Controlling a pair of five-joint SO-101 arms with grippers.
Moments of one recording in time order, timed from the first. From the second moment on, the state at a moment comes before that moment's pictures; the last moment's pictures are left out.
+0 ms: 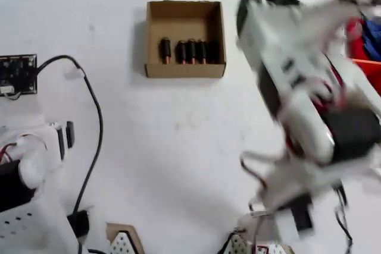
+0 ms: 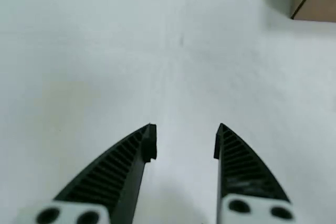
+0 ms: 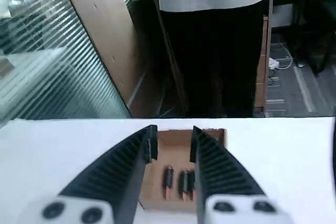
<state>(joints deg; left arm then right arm) -28.7 -54.9 17.9 98.9 -11.0 -15.4 -6.9 -68.7 100.0 -9.7</state>
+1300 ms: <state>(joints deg) -20.4 -69.5 45.9 82.4 -11.7 -15.1 -100.7 84.0 63.6 -1.2</state>
